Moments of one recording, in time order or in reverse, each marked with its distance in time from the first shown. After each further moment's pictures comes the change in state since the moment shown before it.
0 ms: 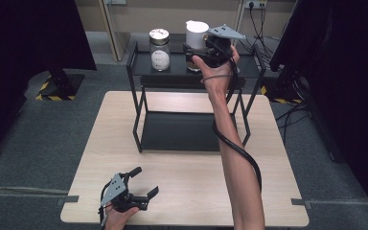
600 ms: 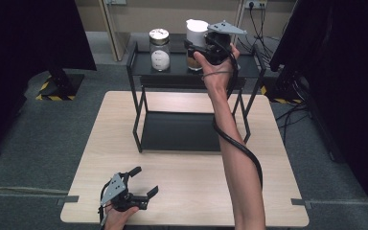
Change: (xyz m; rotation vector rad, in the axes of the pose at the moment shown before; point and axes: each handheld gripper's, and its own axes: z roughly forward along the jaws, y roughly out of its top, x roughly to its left) left arm 0.001 0.001 0.000 -0.003 0.003 -0.003; right arm -0.003 0.012 0.003 0.026 0.029 -0.012
